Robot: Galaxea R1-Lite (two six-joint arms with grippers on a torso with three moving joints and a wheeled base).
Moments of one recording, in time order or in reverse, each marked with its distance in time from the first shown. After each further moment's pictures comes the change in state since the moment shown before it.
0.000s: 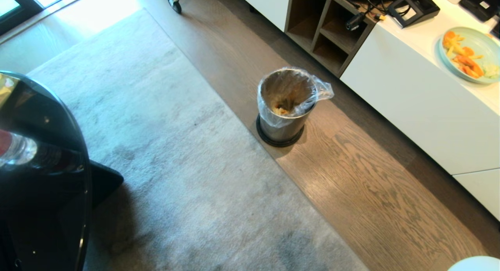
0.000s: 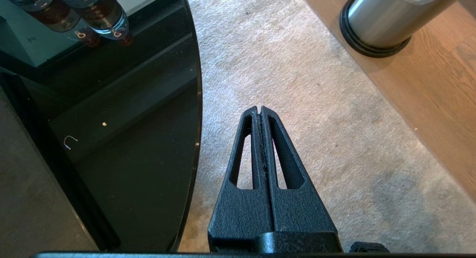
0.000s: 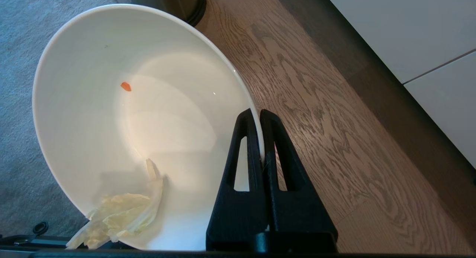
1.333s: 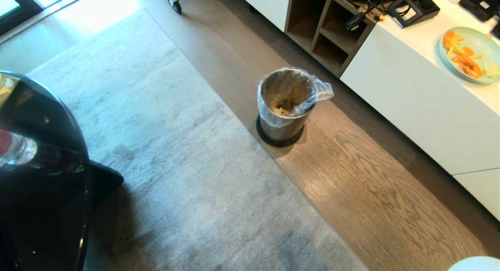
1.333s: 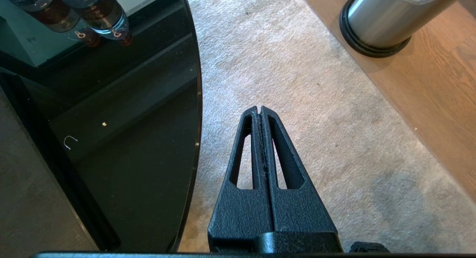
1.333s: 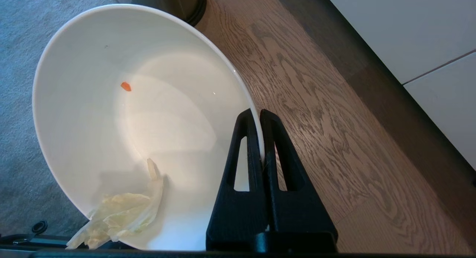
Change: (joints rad) left arm 0.000 0.000 0.000 0.000 0.000 0.000; right arm 0.000 0.001 0.000 0.000 0.000 -0.005
